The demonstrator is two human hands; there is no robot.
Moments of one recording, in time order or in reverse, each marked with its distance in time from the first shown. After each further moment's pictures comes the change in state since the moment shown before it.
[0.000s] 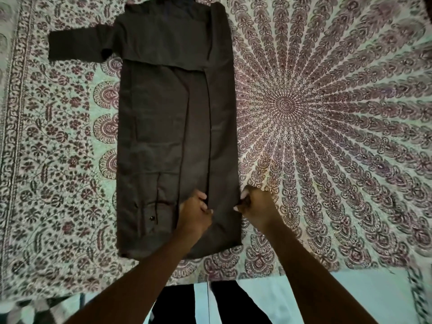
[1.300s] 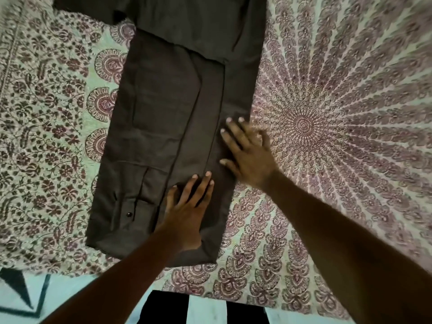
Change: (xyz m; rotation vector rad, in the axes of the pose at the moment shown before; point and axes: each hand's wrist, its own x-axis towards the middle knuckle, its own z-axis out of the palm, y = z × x) left_hand 0.016 0.017 0.003 0.815 -0.199 0.338; right_hand 0.151 -0.043 -0.067 -0.862 0.097 -0.731
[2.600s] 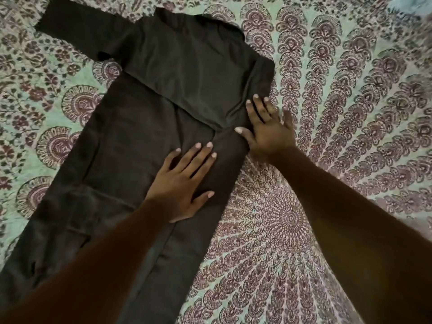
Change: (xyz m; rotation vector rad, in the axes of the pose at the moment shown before) left_hand 0.217 -0.042 -0.104 0.068 0.530 -0.037; right_hand 0.218 0.172 -0.053 -0.043 0.042 0.067
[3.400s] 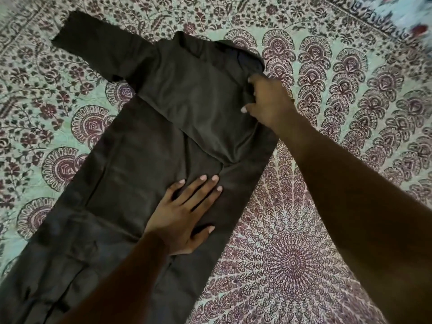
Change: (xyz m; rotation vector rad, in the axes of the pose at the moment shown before) left_hand 0.006 -0.004 -0.003 -0.085 -0.027 -0.047; right_hand 0.145 -0.031 -0.087 0.193 -0.031 -0.022
